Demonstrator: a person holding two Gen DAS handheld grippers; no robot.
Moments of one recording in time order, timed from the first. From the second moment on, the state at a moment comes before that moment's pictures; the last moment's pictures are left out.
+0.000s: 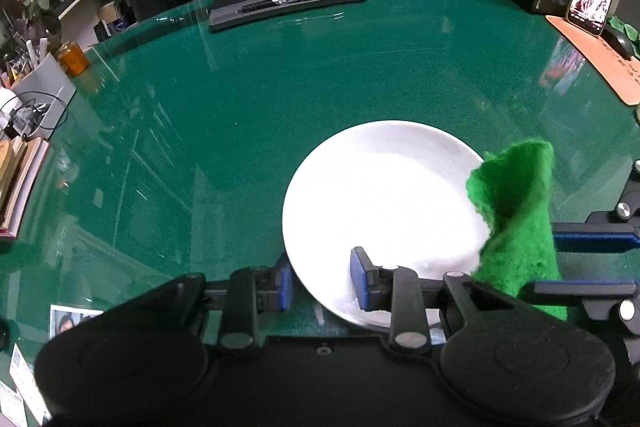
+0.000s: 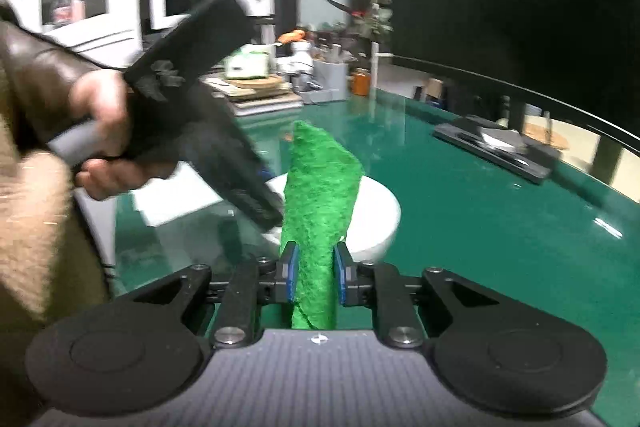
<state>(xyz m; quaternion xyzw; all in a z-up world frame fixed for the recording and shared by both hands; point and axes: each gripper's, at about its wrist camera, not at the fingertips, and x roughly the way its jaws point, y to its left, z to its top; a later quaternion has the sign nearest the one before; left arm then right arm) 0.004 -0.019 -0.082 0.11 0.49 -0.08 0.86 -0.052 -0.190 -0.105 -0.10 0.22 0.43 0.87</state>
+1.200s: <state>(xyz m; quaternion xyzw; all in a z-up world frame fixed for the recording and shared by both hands) -0.004 -0.030 -0.073 0.14 0.50 -0.14 0.85 -0.015 -0.180 -0.111 -0.08 0.20 0.36 0.91</state>
